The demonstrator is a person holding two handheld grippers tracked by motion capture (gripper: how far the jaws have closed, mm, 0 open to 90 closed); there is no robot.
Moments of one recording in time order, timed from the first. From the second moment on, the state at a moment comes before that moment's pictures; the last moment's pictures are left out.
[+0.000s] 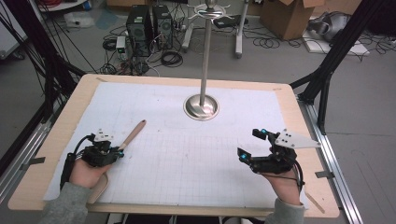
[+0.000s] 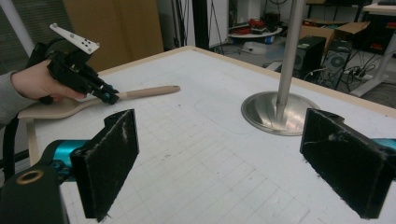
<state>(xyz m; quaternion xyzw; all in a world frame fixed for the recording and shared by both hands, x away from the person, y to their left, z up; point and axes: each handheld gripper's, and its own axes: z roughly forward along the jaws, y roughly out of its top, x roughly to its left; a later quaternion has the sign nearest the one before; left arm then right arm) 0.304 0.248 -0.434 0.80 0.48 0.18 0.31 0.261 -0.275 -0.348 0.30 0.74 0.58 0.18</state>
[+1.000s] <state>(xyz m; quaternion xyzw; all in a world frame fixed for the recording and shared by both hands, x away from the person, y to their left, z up) 0.285 0.250 -0.401 0.78 0.43 0.24 0.39 0.261 -0.277 -0.348 0.30 0.73 0.58 0.18</state>
